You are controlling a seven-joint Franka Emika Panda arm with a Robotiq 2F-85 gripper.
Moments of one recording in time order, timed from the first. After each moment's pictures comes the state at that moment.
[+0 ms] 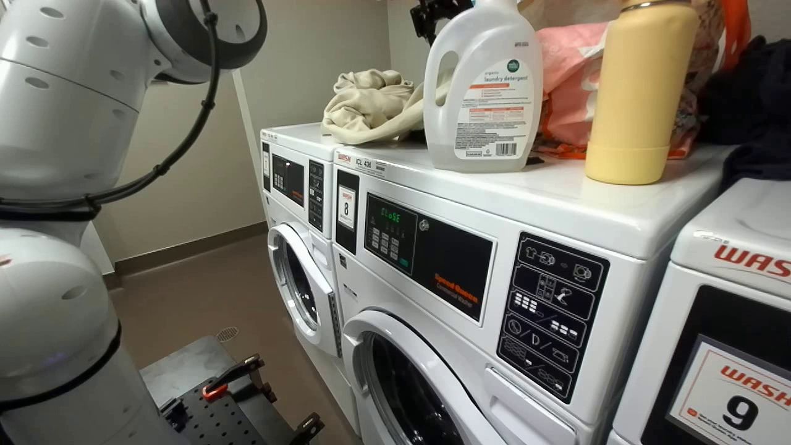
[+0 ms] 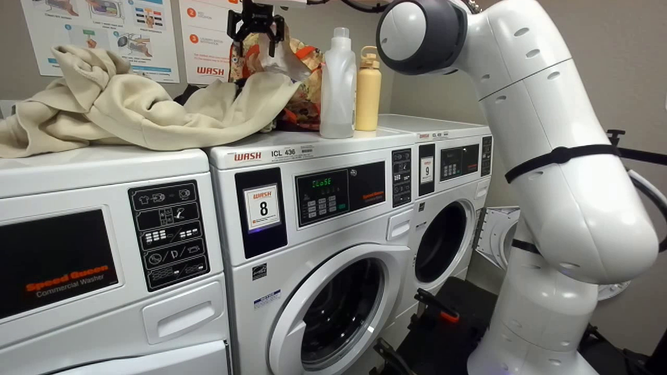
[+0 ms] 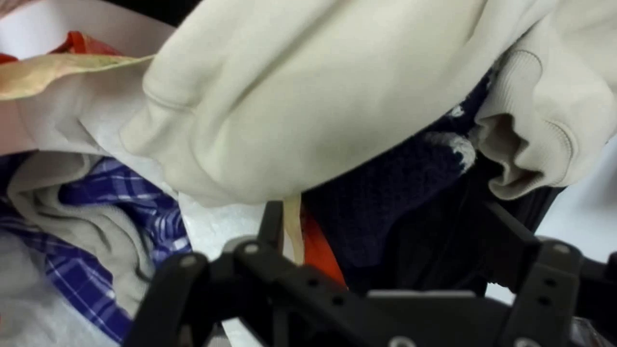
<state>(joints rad) 0.12 0.55 -0.18 -0.68 -0.08 1.61 0.15</state>
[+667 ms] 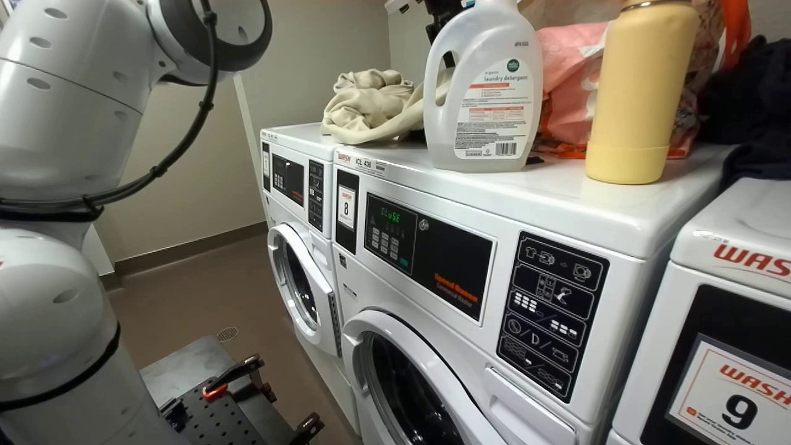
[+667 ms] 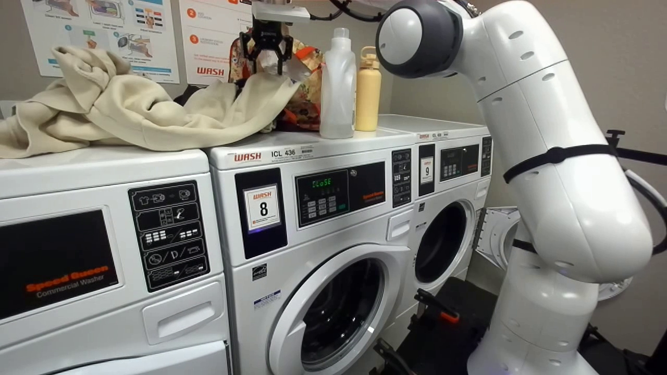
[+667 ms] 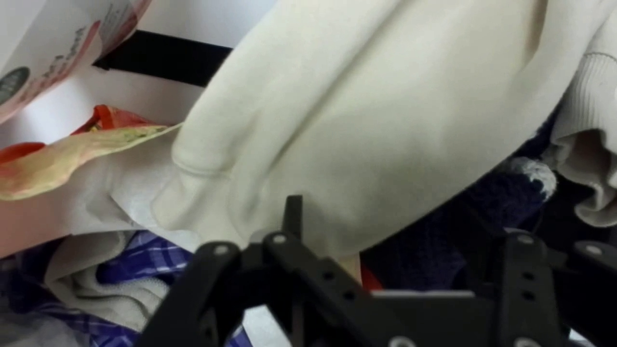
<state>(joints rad) 0.08 0.56 -0.18 -0.72 -0.07 1.58 0.26</state>
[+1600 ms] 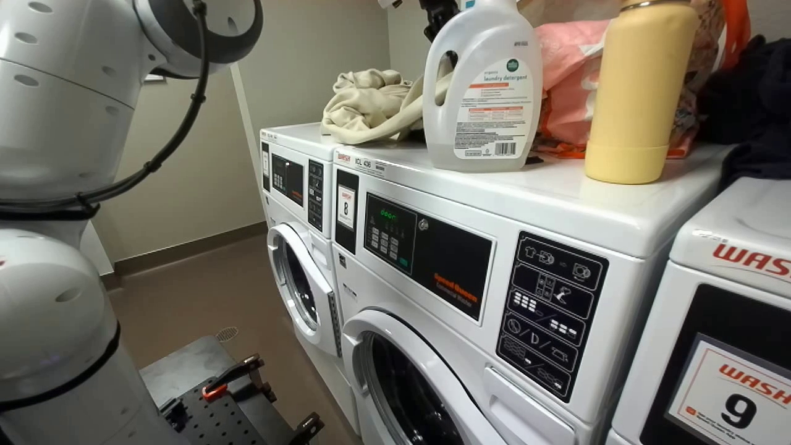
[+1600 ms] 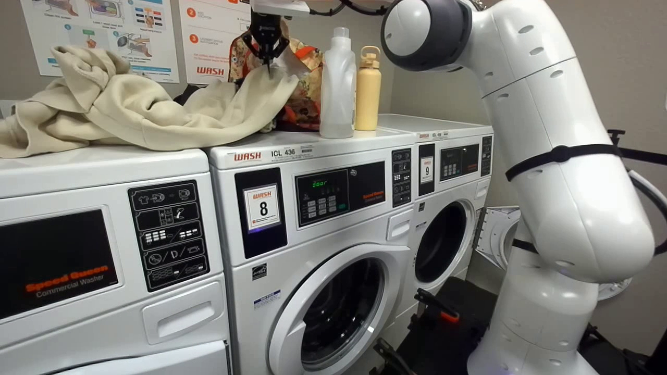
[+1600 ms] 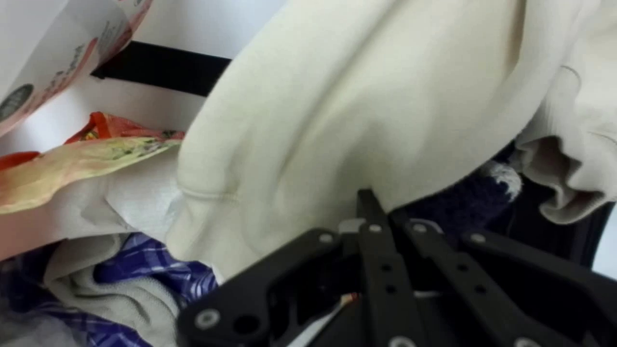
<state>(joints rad) 0.09 0.52 -0.17 -0.76 -0.07 1.58 0.28</state>
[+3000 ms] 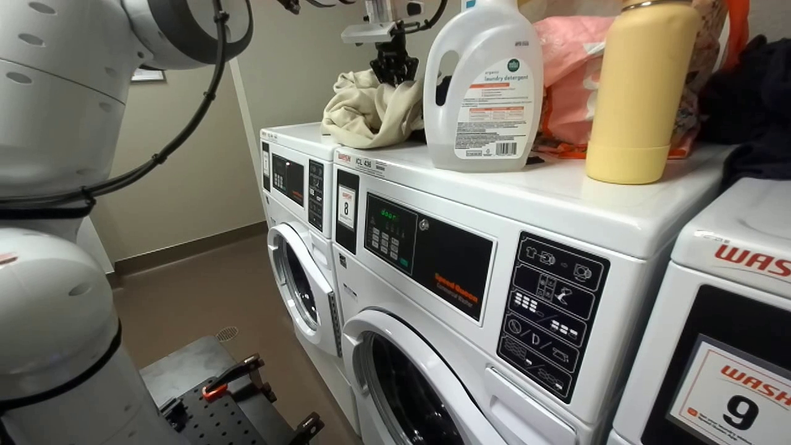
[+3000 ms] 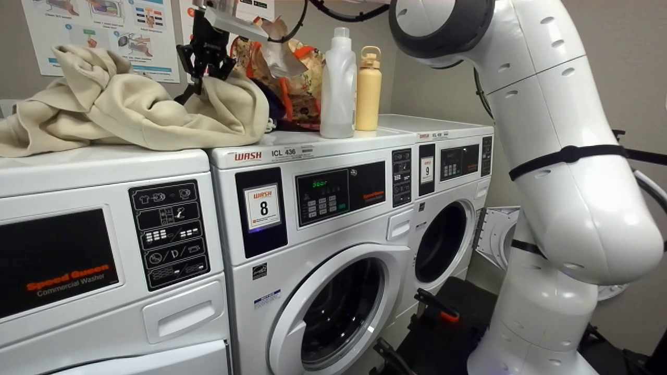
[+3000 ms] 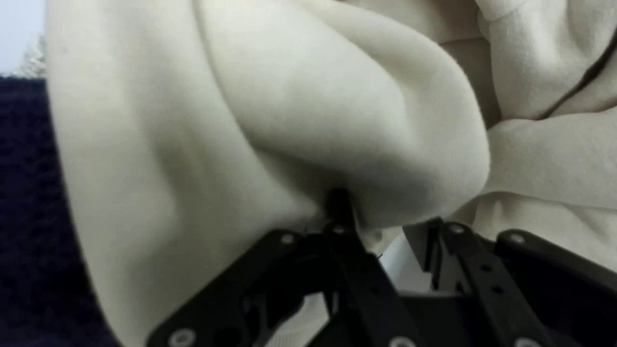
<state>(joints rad) 0.15 0.49 0.00 -0.98 0.05 1.76 0.08</state>
